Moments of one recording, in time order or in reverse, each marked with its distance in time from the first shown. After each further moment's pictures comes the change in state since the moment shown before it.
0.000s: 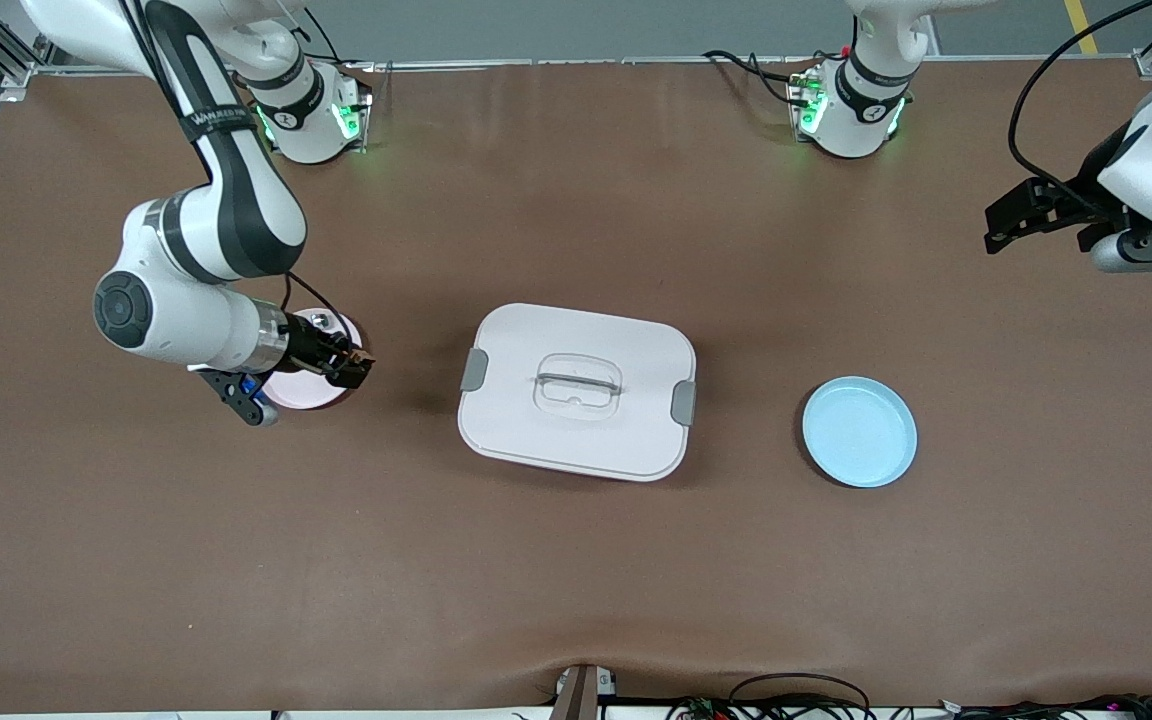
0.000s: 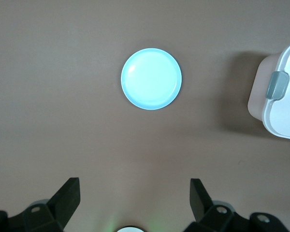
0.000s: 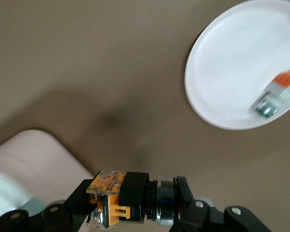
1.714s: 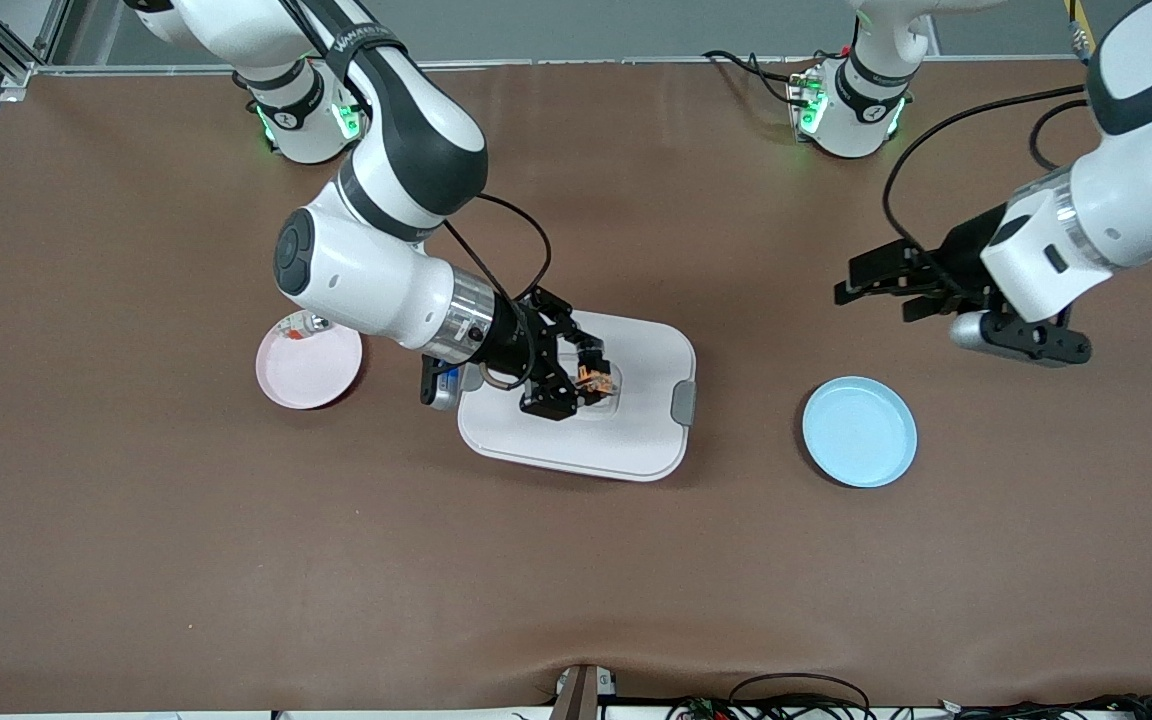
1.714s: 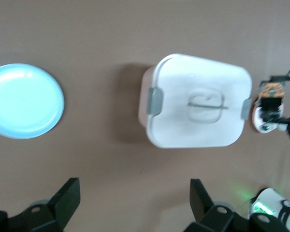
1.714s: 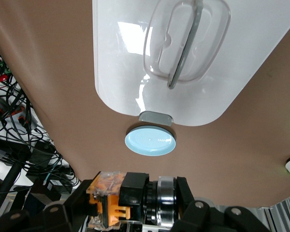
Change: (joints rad) left arm -0.095 0.194 -0.025 0.063 -0.383 0.207 -0.028; right arm 0.336 0.276 0.003 0.565 0.374 0.232 0.891
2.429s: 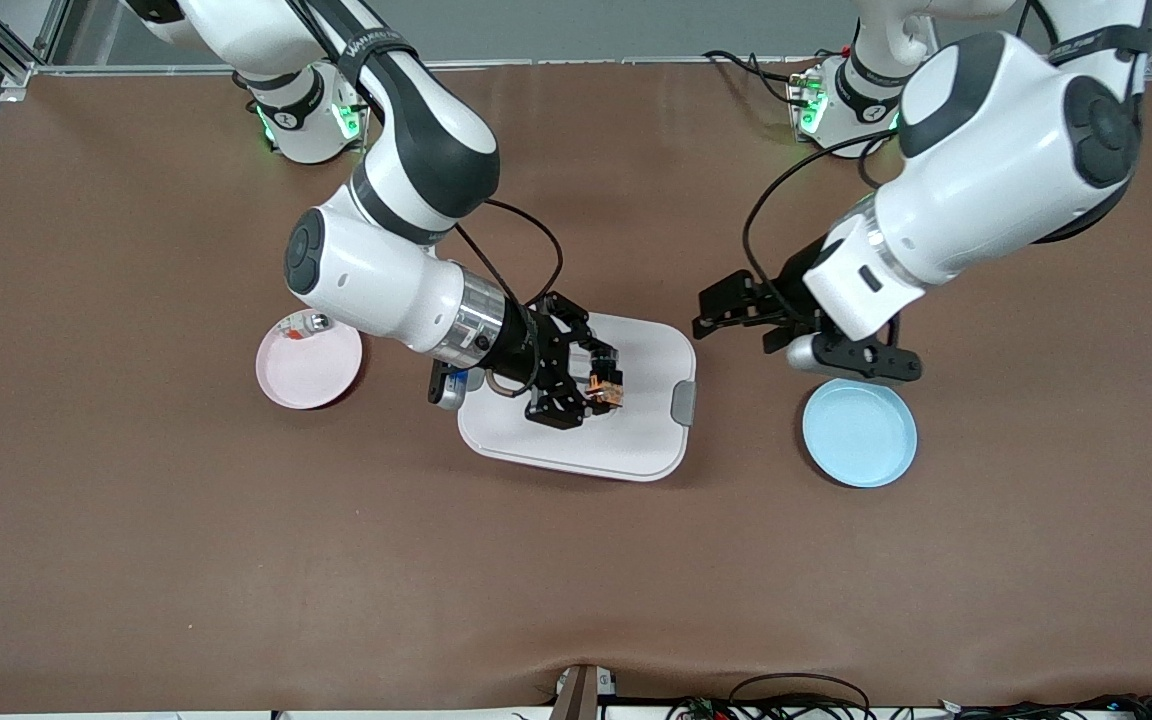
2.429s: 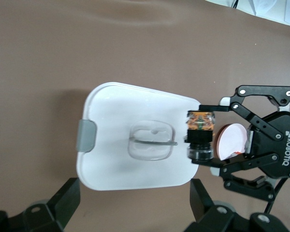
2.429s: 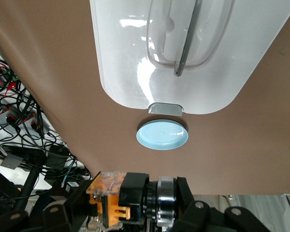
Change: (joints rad) left arm -0.212 0.099 -0.005 0.010 -0.003 0.294 -0.181; right arm 0.009 0.027 0.000 0.034 0.003 0.045 0.101
